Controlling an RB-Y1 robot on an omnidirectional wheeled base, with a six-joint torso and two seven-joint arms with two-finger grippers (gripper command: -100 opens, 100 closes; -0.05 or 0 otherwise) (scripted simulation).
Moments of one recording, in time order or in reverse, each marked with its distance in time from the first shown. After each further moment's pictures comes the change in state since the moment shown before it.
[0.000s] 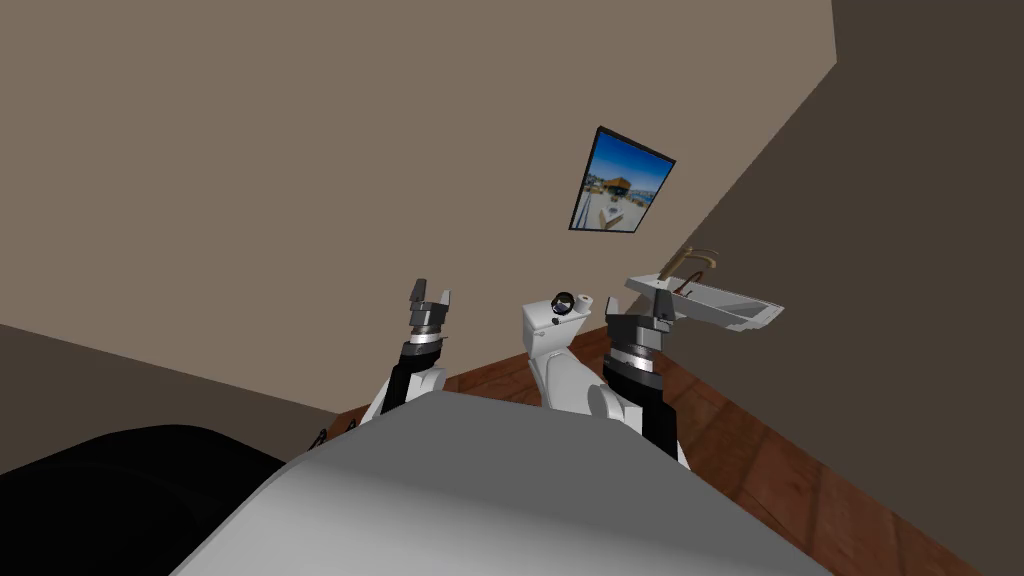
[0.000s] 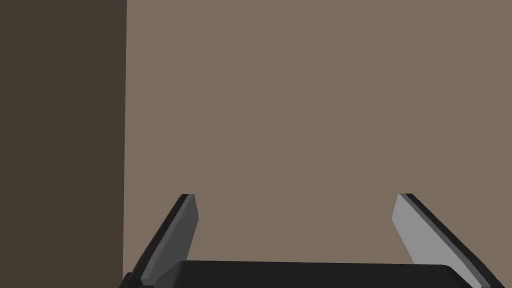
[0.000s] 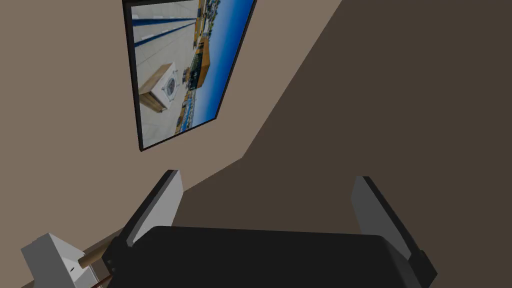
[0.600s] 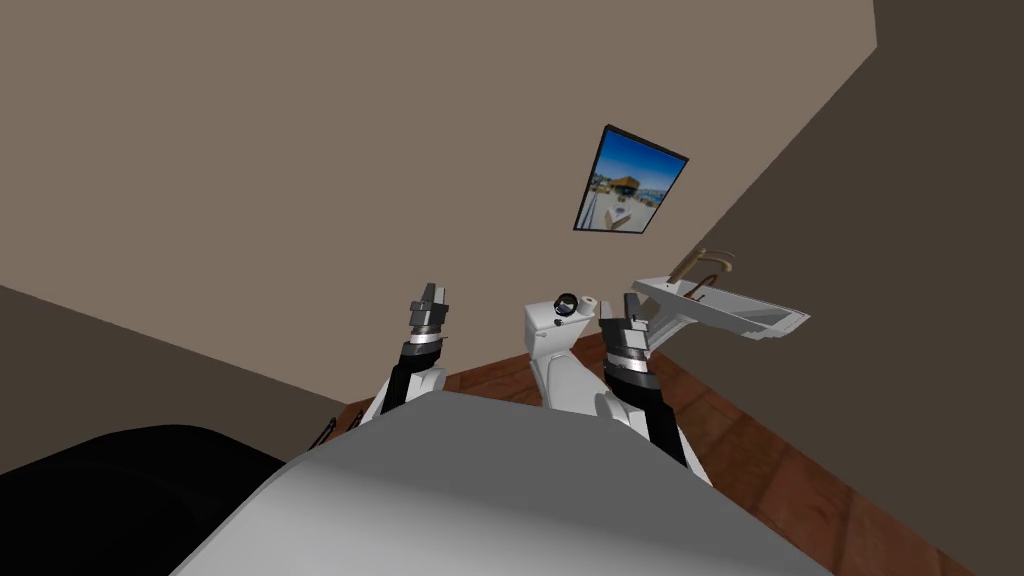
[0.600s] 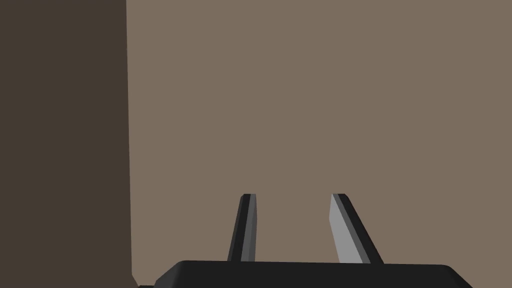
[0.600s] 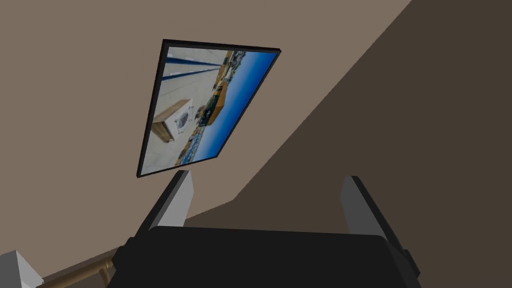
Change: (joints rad) left arm 0.000 0.000 0.000 0.000 0.000 0.000 0.000; right arm 0.017 -0.169 0.007 0.037 0.011 0.003 0.099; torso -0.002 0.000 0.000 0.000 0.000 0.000
